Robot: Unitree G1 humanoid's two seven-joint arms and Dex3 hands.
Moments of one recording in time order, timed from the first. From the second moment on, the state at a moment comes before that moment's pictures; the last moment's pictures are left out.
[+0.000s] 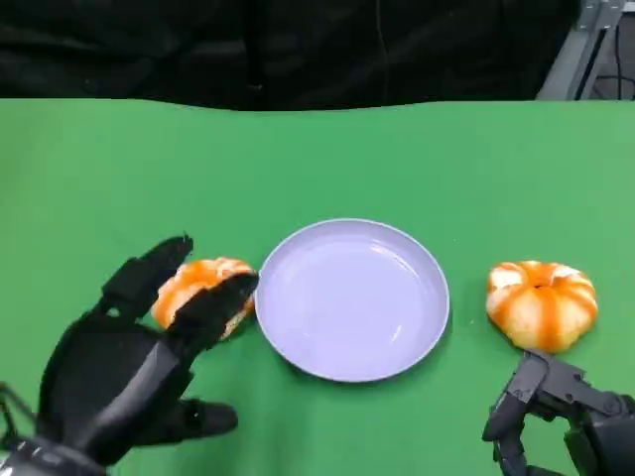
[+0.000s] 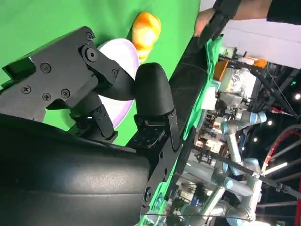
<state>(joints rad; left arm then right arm) 0.16 0.25 -0.04 -0.26 1.05 -0.34 0.09 0.37 -0.03 0.09 -0.12 -0.14 -0.61 0.03</state>
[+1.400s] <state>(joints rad) -0.57 0.16 -0.44 0.94 0.84 0.03 0.33 0.36 0.00 0.11 -0.12 -0.16 -0.61 0.00</state>
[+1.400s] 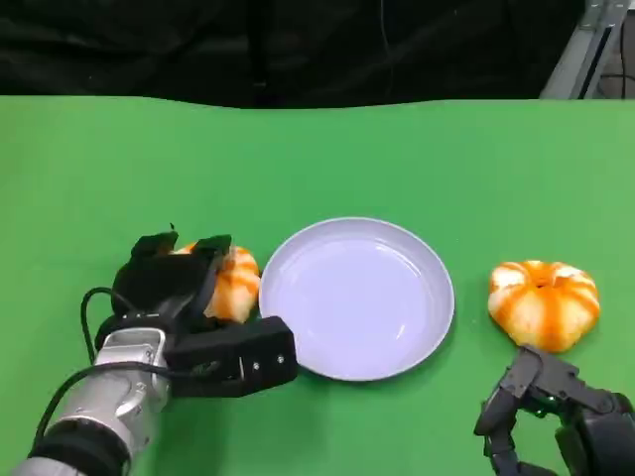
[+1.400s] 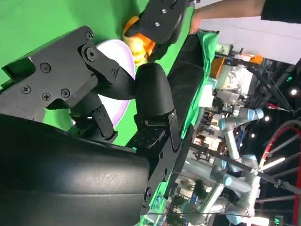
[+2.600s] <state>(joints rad) -0.57 0.21 -0.41 0.95 0.64 -0.13 0.45 0.36 -0.01 0.10 -0.10 -0.14 -0.62 -0.01</state>
